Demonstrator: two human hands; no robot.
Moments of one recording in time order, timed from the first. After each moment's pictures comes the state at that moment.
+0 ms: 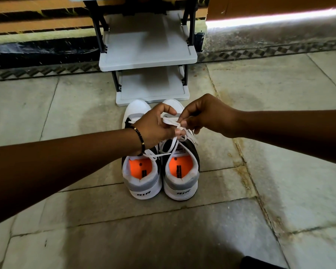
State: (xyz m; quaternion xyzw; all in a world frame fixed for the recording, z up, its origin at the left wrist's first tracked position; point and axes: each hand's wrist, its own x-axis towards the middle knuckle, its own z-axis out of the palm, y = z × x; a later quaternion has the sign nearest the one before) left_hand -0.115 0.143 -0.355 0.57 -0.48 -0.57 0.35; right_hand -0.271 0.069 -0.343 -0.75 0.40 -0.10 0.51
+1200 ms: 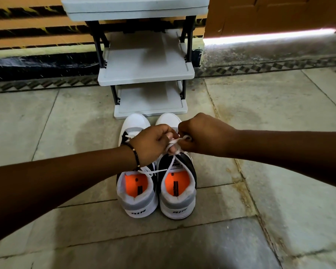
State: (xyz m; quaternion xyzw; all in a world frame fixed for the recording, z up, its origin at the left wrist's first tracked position) left_hand -0.115 0.136 -0.358 0.61 -0.60 -0.44 0.28; right_hand -0.266 0.076 -0.331 -0.94 0.31 0.01 0.15
